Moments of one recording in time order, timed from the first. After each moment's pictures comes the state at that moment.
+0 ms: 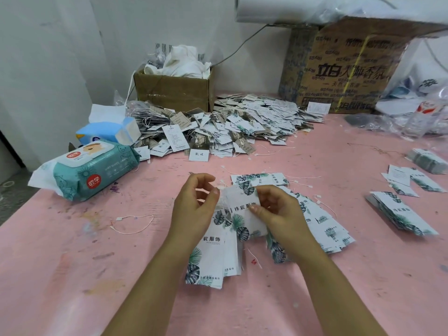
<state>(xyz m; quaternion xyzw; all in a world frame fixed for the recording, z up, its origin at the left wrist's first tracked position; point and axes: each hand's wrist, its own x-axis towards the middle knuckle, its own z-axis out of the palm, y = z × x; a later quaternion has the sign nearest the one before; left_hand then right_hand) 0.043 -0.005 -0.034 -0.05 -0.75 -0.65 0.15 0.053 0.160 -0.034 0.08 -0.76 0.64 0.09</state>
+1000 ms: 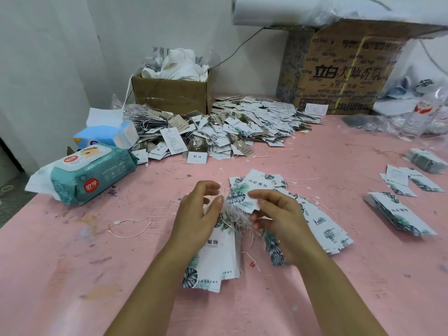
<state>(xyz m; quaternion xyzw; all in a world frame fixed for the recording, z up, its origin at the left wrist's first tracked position) 0.047 -0.004 -0.036 -0.09 -0.83 -0.55 0.11 0.058 0.161 -0.025 -0.02 -0.65 0.76 0.00</state>
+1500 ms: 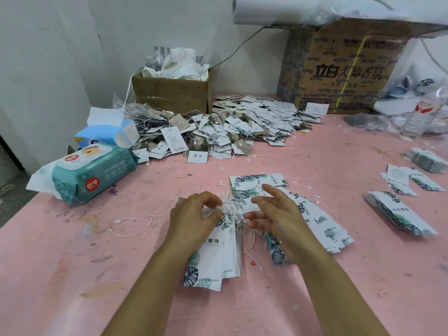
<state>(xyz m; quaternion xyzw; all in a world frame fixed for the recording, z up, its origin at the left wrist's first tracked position) 0.044 -0.010 -0.036 -0.05 -0.90 -0.43 0.07 0.056 0.160 -0.026 -0.07 -0.63 0.78 -0.02</state>
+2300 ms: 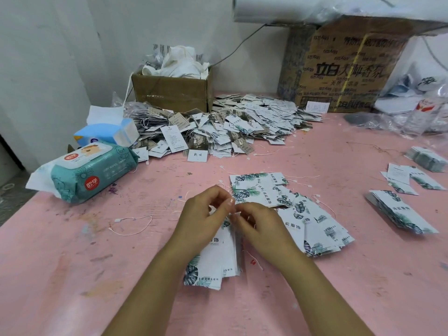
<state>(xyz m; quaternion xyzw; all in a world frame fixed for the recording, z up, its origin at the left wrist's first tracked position) 0.051 -0.001 -0.031 -0.16 -0.82 -0.55 0.09 0.054 0.147 -0.051 0.14 -0.91 0.38 0.08</state>
